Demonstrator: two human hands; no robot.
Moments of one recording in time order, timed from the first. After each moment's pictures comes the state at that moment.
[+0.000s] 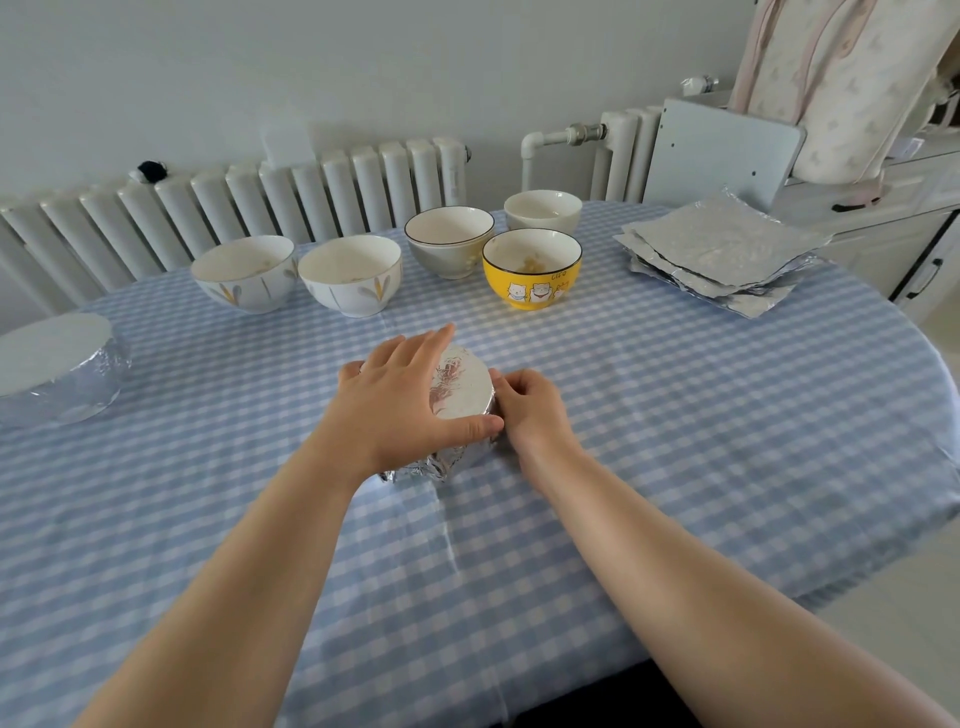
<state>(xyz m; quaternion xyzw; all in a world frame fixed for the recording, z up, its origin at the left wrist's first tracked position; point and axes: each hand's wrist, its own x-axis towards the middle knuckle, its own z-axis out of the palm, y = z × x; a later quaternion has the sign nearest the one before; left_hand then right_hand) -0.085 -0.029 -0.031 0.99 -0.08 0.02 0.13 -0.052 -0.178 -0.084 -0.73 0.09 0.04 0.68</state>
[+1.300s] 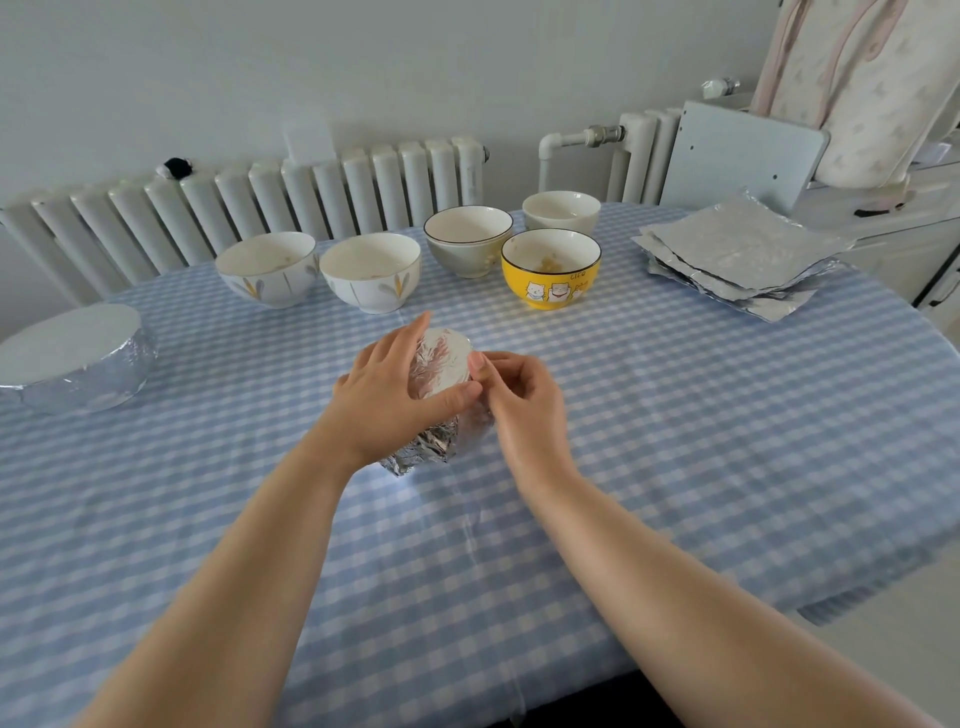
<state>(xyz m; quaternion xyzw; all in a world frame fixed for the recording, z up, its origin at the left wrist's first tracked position) -0.090 -0.006 -0.035 0.96 -0.02 0.04 0.29 -0.086 -0.156 -0.064 -0.63 -0.01 -0.05 0.77</state>
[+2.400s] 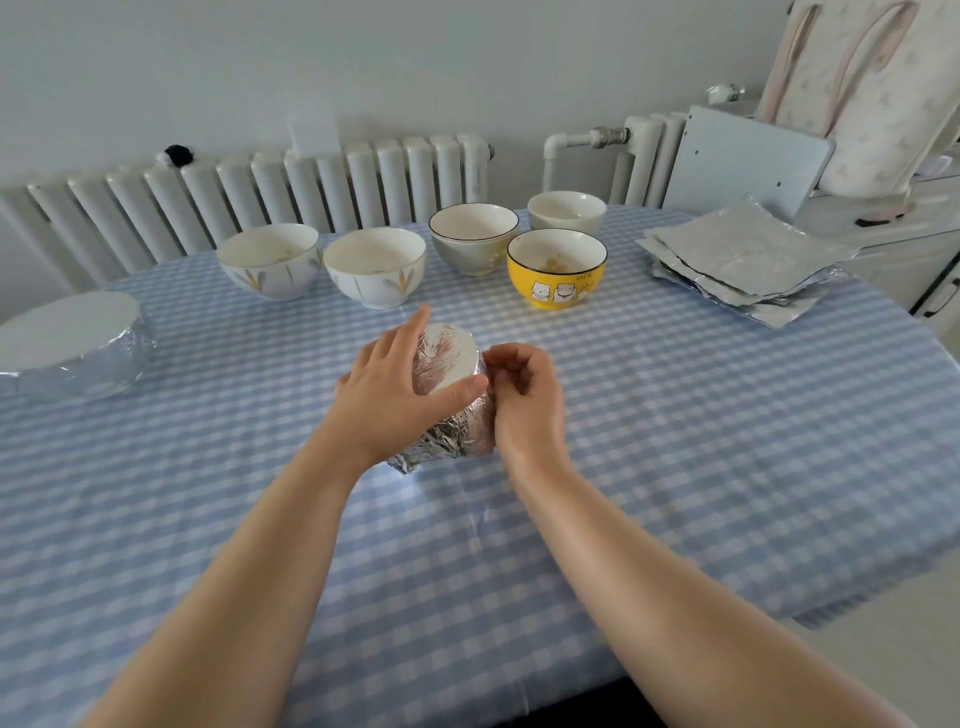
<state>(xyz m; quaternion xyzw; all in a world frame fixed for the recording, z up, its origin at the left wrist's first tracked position) -0.095 -0.009 -0.033 0.95 0.01 0.05 0.32 -0.072 -0.143 -0.077 -0.67 0.02 -0.12 0.74</state>
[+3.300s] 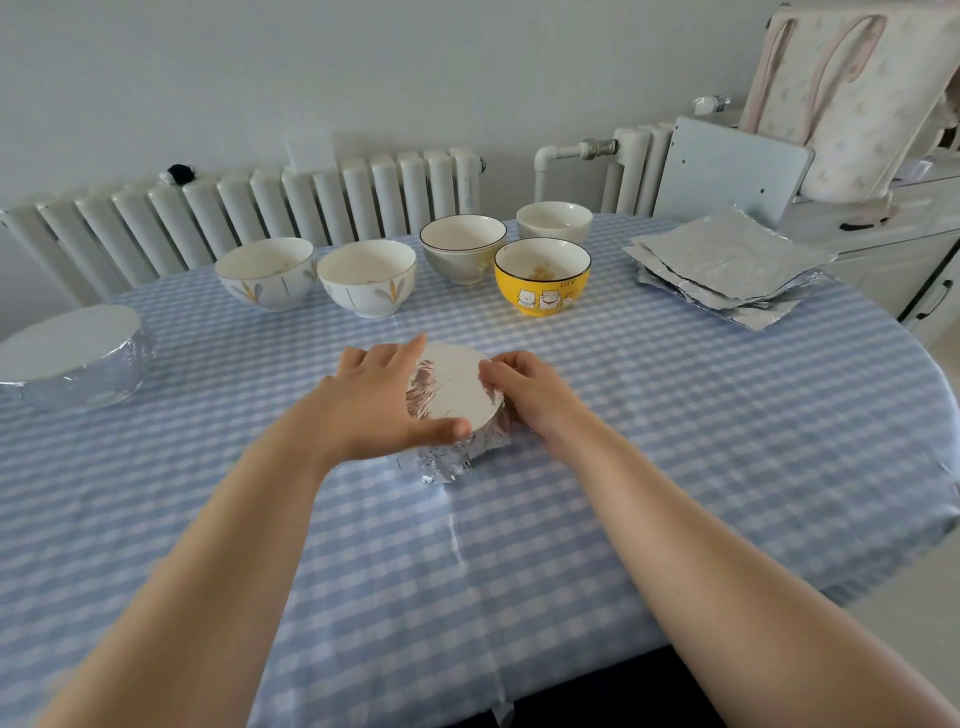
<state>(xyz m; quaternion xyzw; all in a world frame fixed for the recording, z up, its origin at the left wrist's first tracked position) -0.103 -0.012 -0.004 0.99 -0.03 -0.11 0.11 -0.046 -0.189 -0.061 -0.75 -0.03 0.11 0.65</state>
